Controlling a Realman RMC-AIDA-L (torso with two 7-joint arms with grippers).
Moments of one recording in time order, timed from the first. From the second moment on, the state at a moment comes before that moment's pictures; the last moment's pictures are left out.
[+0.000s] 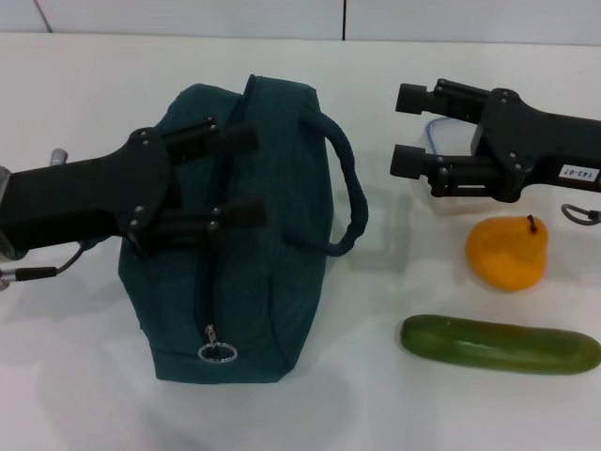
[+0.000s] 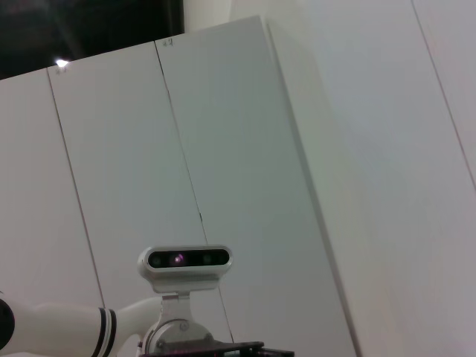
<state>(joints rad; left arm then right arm) -0.38 -2.00 0.94 0.68 1.46 1.92 -1.35 0.64 2.02 -1.05 -0.53 -1.42 -1.71 1.33</state>
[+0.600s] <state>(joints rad) -0.38 -2.00 0.94 0.68 1.46 1.92 -1.35 0.64 2.02 -1.05 -0.53 -1.42 -1.71 1.32</state>
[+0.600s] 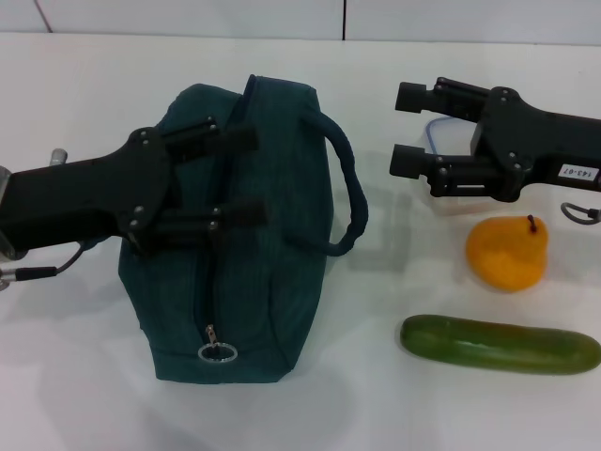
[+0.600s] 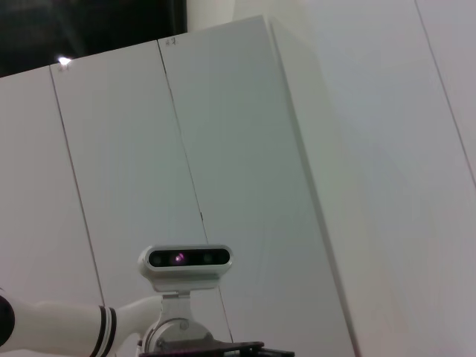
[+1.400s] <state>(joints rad) -0.43 -1.95 0.75 1.10 1.72 1.83 -2.09 0.60 2.02 -1.04 -0.52 -1.42 -1.72 1.29</state>
